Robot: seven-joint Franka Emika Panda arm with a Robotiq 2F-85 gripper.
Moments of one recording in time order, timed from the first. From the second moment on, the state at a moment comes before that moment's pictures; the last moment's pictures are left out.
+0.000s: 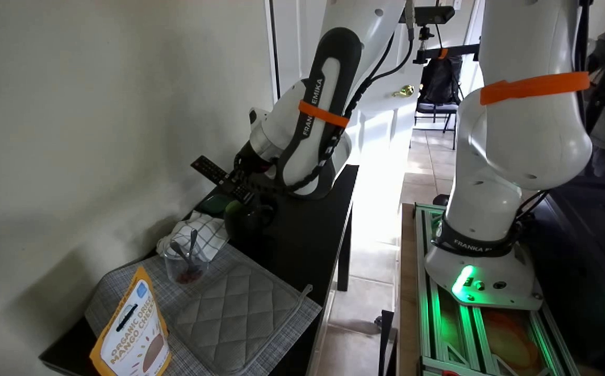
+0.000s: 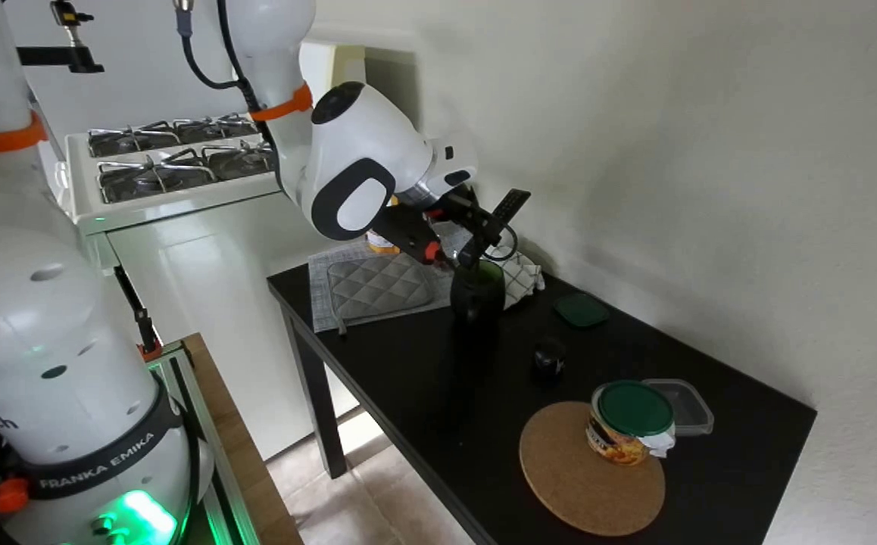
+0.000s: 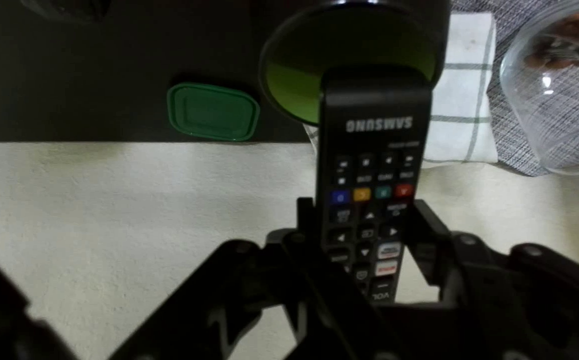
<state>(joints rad) 0.17 0.14 -0.07 -2.74 0.18 3.68 -0.10</state>
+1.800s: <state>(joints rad) 0.10 0.39 -0.02 -2.63 0.15 3.89 -0.06</state>
